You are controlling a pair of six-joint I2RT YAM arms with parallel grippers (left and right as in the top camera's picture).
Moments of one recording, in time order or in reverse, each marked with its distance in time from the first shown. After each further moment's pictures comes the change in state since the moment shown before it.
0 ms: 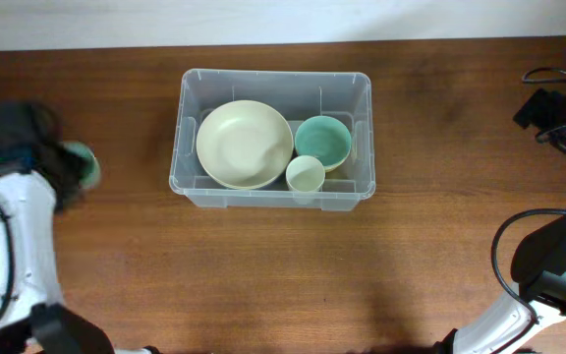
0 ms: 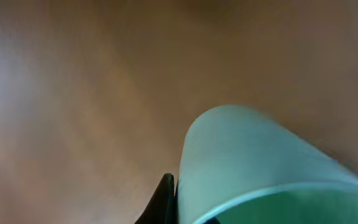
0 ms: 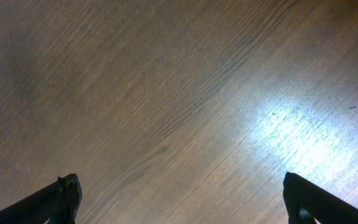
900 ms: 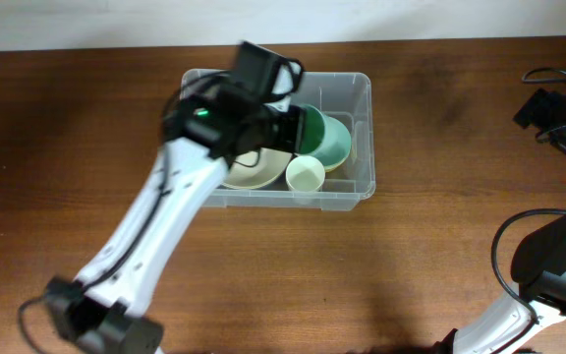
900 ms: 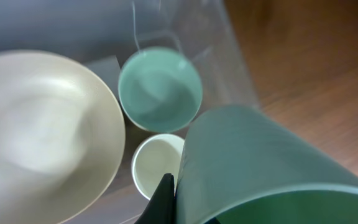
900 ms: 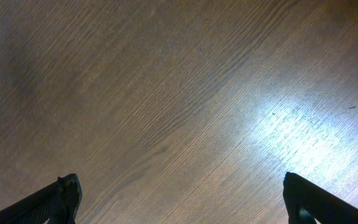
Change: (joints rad) left arm -0.885 0.192 0.449 -0.016 0.304 0.504; right arm 0.000 0.000 0.000 0.000 0.000 0.000
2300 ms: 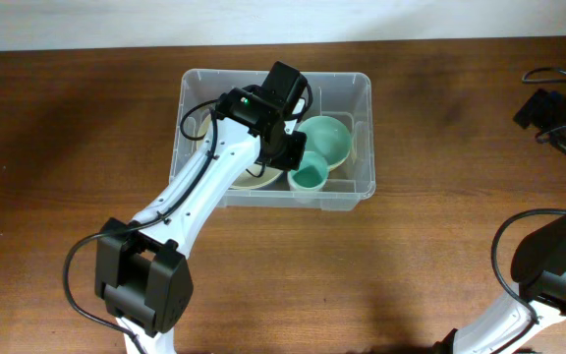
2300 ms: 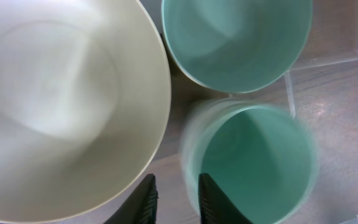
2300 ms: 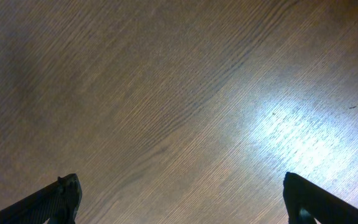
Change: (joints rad) left arm -0.004 0.196 -0.002 -0.117 -0.112 0.040; right arm 0.000 0.000 0.000 0.000 0.000 0.000
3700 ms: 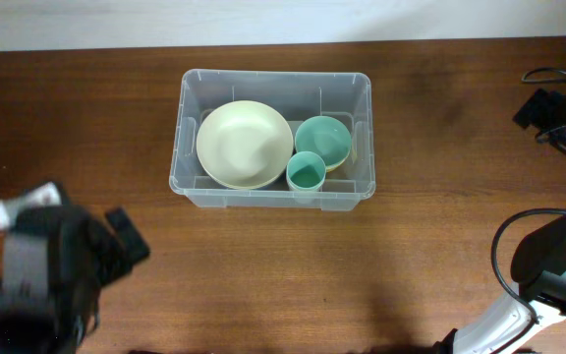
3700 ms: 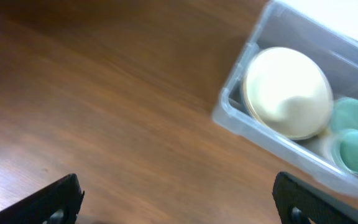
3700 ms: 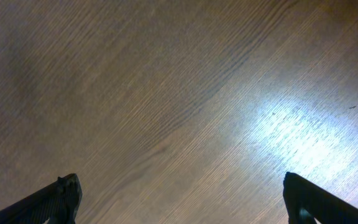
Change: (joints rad) left arm 0.346 -1.054 -0.270 -0.405 -0.354 -0.365; right arm 0.000 0.000 0.000 0.000 0.000 0.000
